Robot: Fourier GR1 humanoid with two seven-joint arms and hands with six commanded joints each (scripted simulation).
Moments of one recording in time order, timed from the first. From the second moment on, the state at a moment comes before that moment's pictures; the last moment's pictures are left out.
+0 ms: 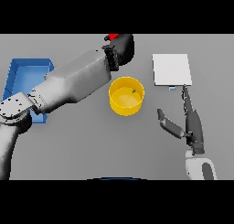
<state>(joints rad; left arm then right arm) -1.45 0.24 -1.27 -0.66 -1.12 -0.28 -0.11 0.11 -0.04 0.10 -1.68 0.27 -0.11 -0.11</state>
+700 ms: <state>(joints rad) -1.61 0.46 -0.77 -0.26 -0.61 -0.14 0.06 0.08 -0.05 0.08 -1.65 0.19 -0.06 -0.12</state>
